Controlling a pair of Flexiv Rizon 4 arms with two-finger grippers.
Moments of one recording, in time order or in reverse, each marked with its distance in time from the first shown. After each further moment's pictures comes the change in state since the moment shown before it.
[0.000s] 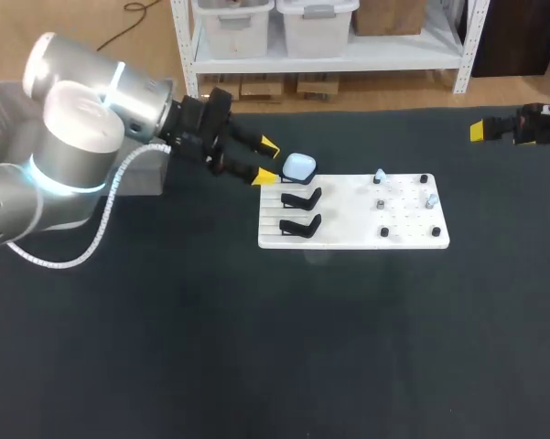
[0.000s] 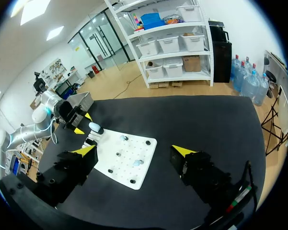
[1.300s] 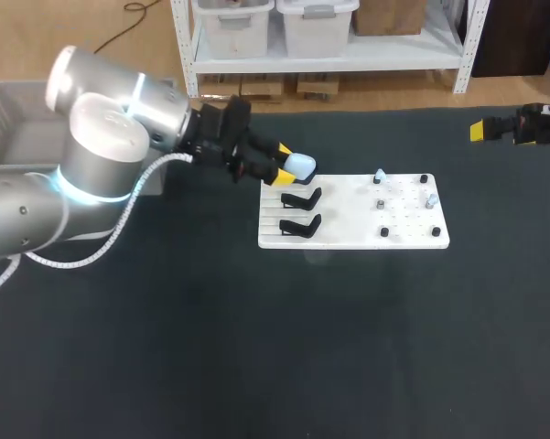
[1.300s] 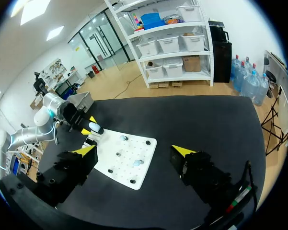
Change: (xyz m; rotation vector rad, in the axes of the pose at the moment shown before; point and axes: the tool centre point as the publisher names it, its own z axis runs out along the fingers) left arm -0.002 0.006 0.032 -0.025 -0.017 0.021; right arm 0.000 0.000 0.000 0.000 0.000 0.000
